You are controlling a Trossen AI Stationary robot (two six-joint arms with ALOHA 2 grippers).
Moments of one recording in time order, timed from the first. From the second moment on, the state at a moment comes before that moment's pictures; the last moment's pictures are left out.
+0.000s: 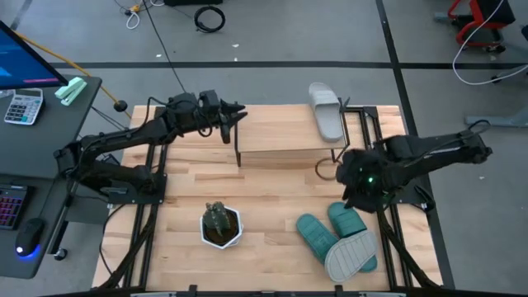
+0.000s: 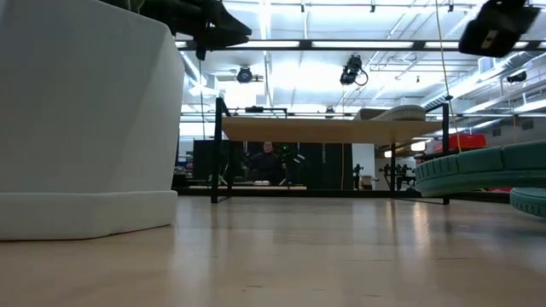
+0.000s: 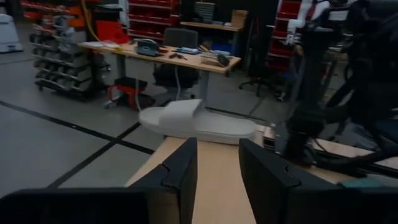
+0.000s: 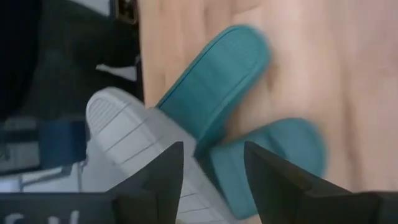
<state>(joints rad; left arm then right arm) 0.44 1.18 0.87 0.26 0.09 -0.09 0.17 1.00 0.99 -1.03 -0.44 0.48</state>
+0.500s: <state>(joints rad) 0.35 1.18 0.87 0.25 0.09 -0.09 0.35 1.01 0.78 -0.68 -0.65 0.74</state>
